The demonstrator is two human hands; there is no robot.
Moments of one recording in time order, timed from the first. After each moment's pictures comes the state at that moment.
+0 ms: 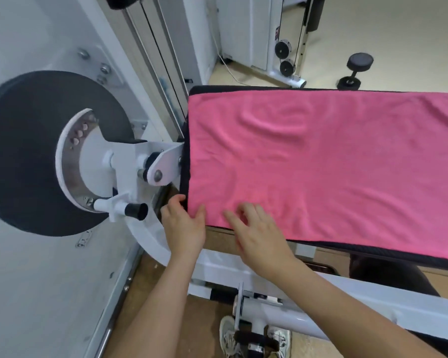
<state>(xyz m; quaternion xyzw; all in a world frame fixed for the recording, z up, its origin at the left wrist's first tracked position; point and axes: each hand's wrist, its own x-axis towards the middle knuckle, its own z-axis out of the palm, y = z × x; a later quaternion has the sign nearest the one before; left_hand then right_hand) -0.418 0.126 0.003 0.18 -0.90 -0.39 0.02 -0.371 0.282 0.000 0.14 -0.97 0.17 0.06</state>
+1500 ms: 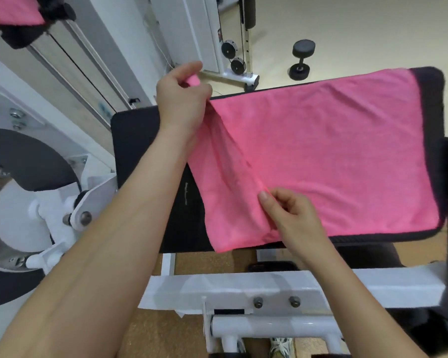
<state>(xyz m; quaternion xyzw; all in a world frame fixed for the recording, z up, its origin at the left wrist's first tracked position) -0.544 0.320 0.161 -0.02 -0.78 -0.63 0.01 -0.351 0.413 0.055 -0.17 -0.68 0.71 0.05</state>
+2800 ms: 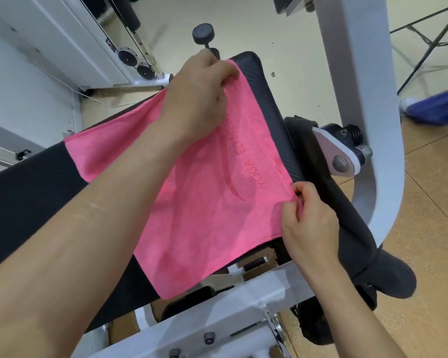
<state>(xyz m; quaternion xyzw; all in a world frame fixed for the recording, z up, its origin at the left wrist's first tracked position) -0.497 0.591 0.102 -0.54 -0.81 -0.18 0.09 -0.259 0.591 0.005 -0.45 -0.77 0.39 0.21</state>
